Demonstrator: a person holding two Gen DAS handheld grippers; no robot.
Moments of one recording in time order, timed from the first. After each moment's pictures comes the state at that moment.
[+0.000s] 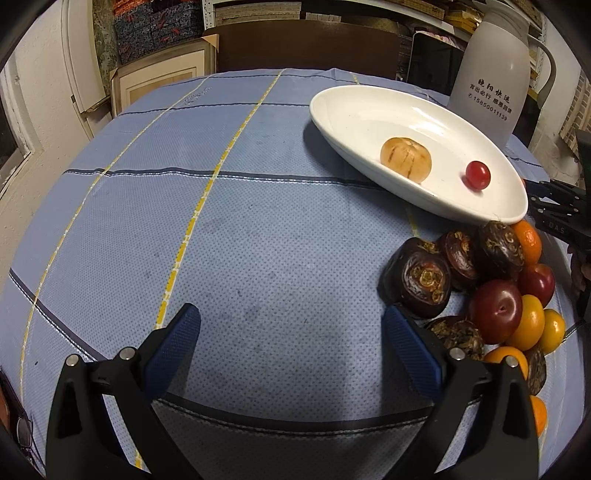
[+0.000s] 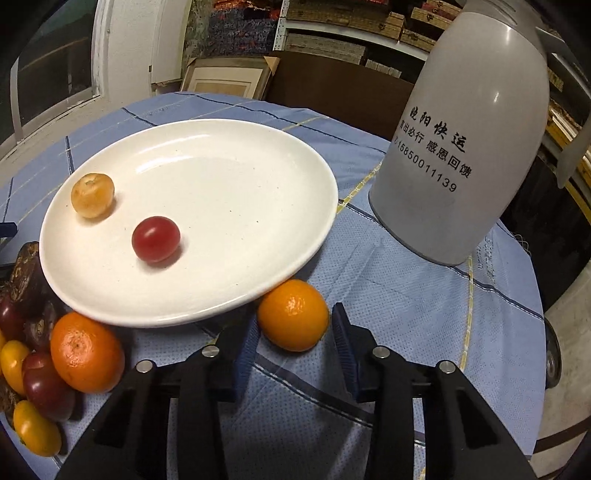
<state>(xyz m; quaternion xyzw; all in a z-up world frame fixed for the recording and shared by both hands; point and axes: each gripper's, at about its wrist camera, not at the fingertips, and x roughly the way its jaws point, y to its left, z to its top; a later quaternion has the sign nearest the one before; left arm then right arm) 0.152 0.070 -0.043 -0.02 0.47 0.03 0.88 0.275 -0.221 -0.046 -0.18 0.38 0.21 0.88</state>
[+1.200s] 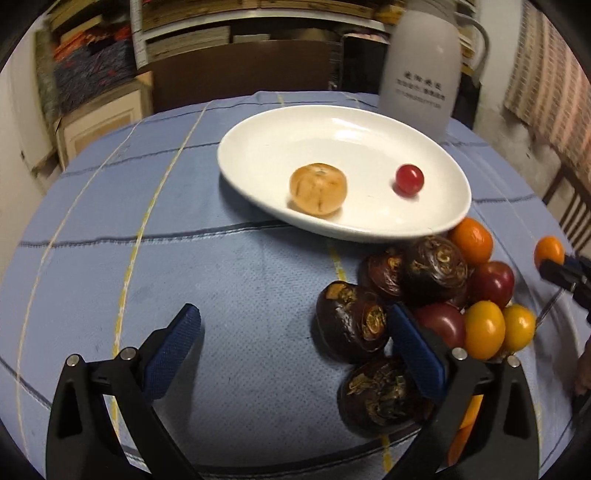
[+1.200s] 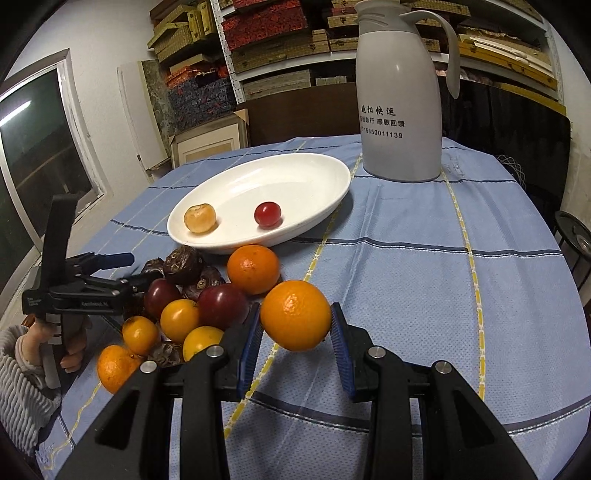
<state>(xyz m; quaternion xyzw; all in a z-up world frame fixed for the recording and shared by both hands) 0.174 0.031 -0.033 0.05 0.42 -0.08 0.90 0.120 -0.248 -0.023 0.04 0.36 0.19 0.91</state>
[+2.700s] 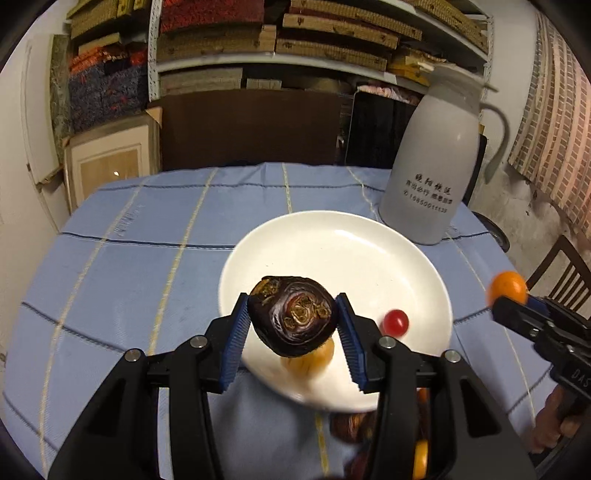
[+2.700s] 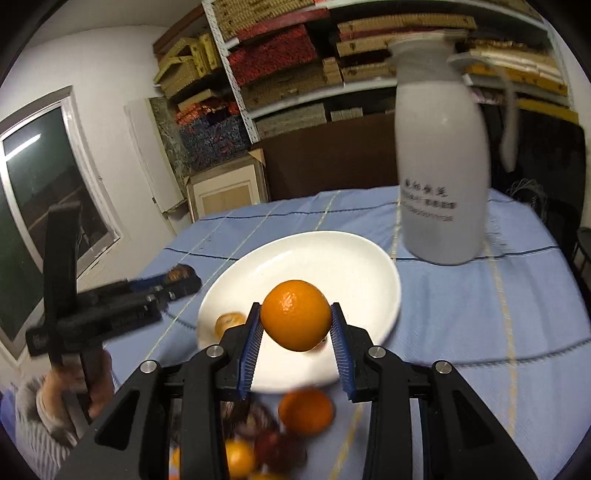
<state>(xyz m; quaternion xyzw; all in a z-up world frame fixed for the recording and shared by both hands) 0.242 0.023 0.048 -0.01 0.37 -0.07 0.93 0.214 -0.208 0.037 0.09 0.32 0.22 0.92</state>
